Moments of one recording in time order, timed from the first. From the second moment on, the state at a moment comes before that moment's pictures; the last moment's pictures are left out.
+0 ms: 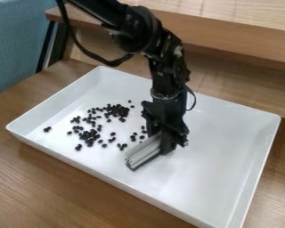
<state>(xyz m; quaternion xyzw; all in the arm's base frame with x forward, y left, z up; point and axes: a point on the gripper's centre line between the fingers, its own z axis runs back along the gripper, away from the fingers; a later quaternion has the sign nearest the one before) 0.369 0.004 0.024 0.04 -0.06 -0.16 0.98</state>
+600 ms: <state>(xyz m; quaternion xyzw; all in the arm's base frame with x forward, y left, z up) 0.384 0.063 0.024 0.03 -0.10 -0.13 0.99</state>
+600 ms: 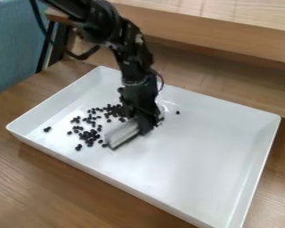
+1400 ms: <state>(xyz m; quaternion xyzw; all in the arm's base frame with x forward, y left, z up) 0.371 0.129 0.023 0.02 -0.12 0.07 0.99</state>
